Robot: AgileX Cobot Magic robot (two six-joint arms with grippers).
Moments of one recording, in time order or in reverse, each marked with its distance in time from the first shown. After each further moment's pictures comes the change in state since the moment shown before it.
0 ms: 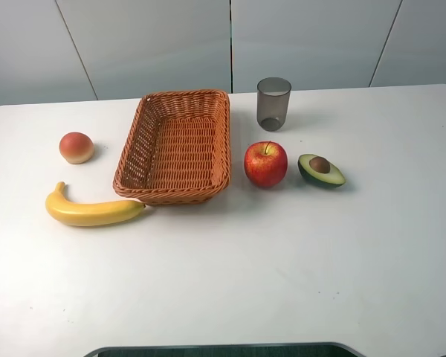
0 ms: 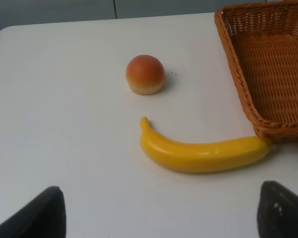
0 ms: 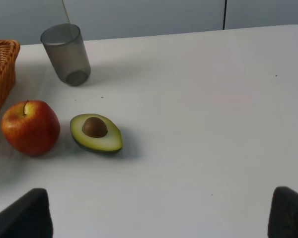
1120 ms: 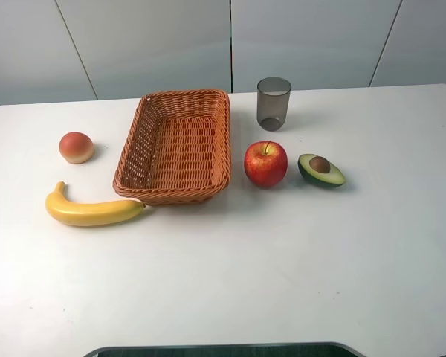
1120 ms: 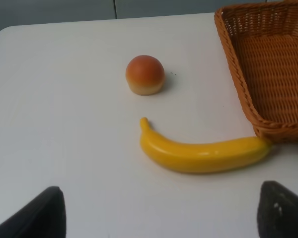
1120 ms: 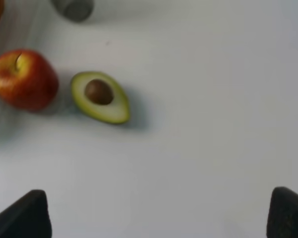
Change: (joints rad) left arm 0.000 0.001 0.000 0.000 0.000 0.000; right arm 0.131 0.789 -0.238 0.000 -0.118 -0.113
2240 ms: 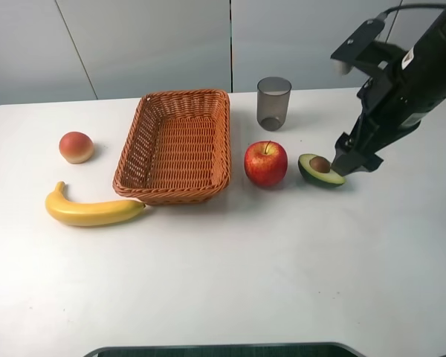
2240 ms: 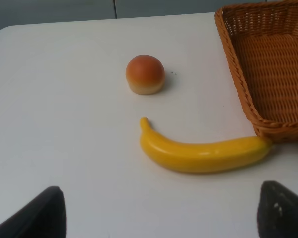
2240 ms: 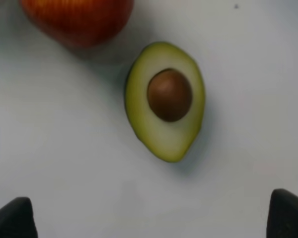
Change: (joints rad) left arm 0.000 0.000 0.000 0.000 0.000 0.000; right arm 0.159 0.745 -0.158 -0.004 -0.217 -0.499
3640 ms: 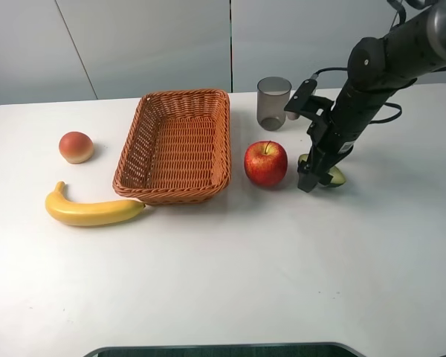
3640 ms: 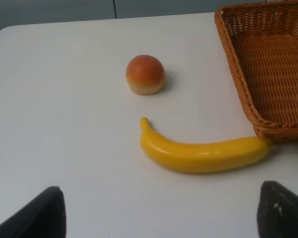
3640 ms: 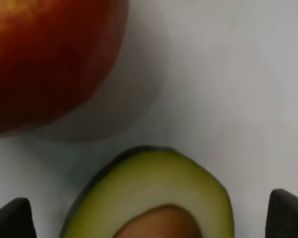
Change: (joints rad) left arm 0.000 0.000 0.000 0.000 0.000 0.000; right arm -0.037 0.485 -0.185 0.106 -0.198 -0.250
